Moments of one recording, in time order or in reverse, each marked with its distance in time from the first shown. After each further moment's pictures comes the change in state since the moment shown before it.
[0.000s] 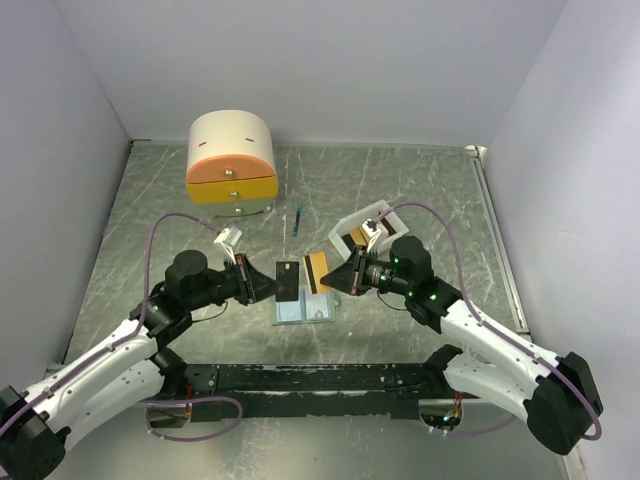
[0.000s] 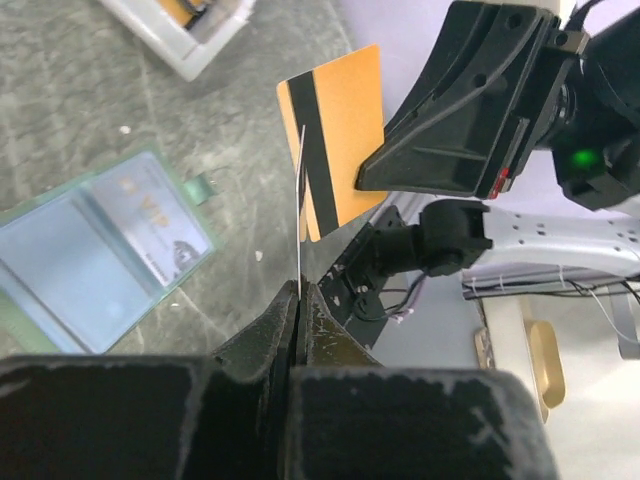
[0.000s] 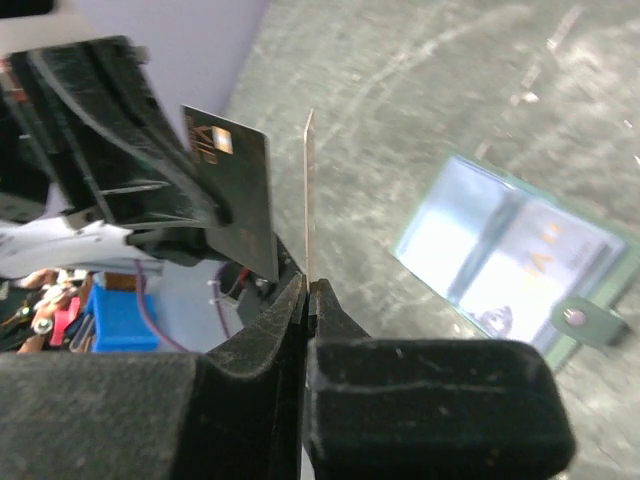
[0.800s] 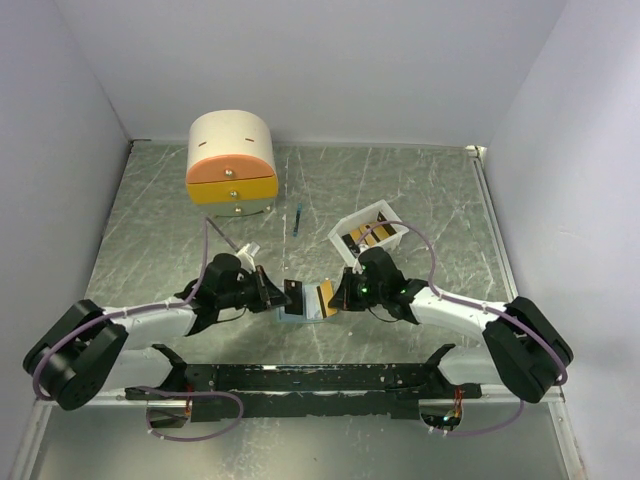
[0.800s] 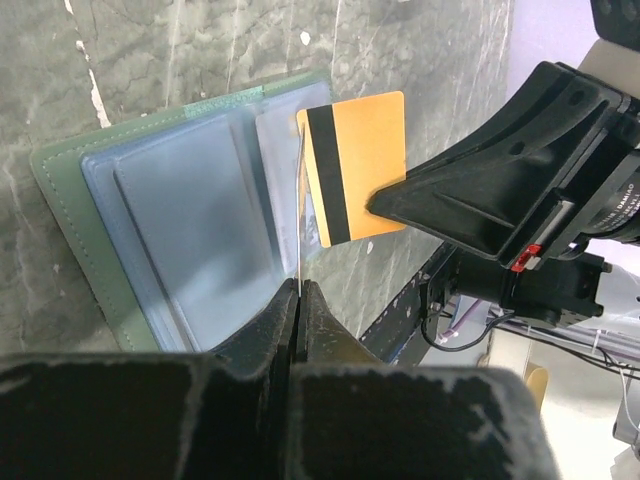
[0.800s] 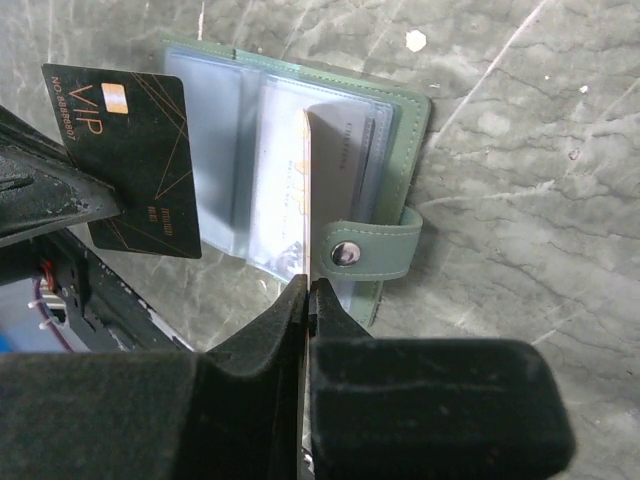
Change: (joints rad) left arm 0.003 0.505 -0.132 0.318 -0.055 -0.144; right arm 0.053 0.352 -0.055 -0.095 0.239 -0.055
